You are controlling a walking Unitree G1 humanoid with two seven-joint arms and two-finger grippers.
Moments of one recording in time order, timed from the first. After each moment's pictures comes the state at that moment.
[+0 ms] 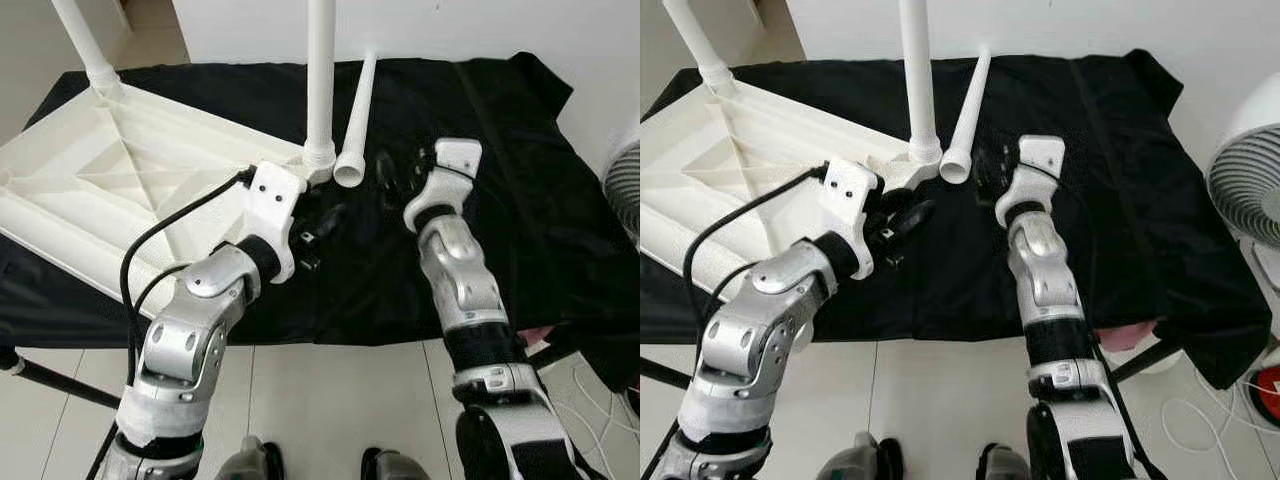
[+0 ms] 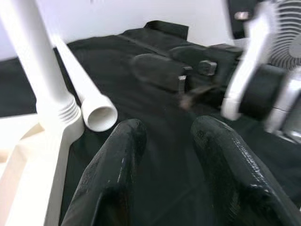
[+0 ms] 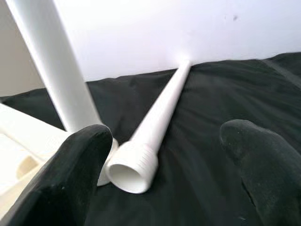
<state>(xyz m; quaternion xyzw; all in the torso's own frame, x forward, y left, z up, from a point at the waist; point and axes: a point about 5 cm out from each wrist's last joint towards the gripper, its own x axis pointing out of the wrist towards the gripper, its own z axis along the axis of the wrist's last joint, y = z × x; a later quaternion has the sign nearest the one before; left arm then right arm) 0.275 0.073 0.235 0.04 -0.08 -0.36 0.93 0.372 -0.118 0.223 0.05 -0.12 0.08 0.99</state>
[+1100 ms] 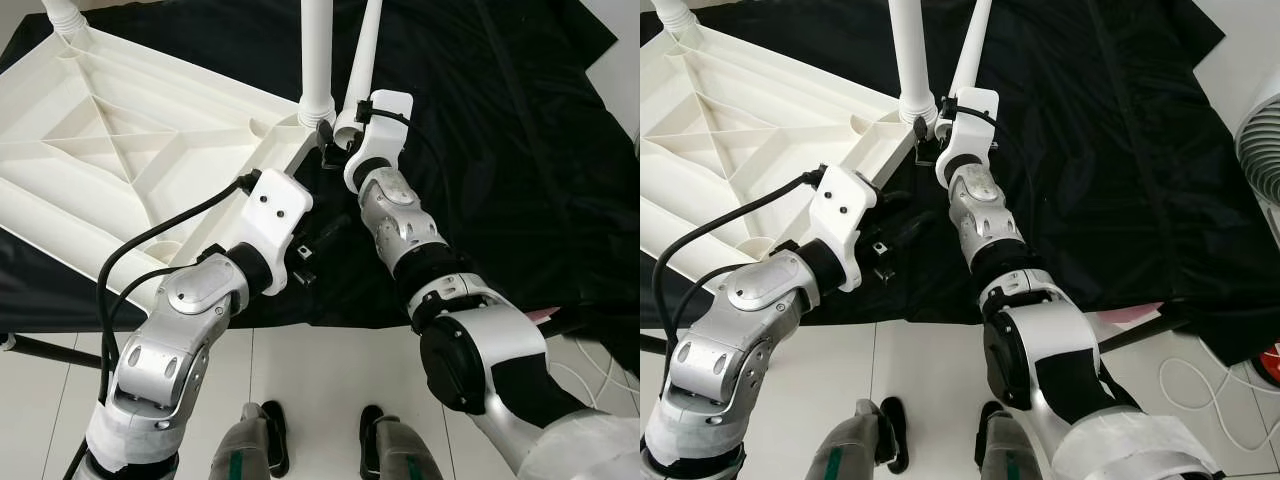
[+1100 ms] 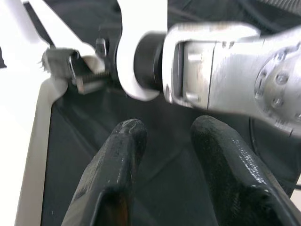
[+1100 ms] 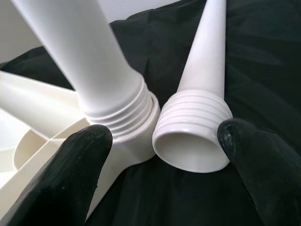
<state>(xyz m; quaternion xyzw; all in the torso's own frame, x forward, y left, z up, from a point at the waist) 0.255 0.080 0.234 0.10 -0.07 -0.37 0.92 0.410 -0.052 0.246 0.10 -0.08 0.09 0.99</state>
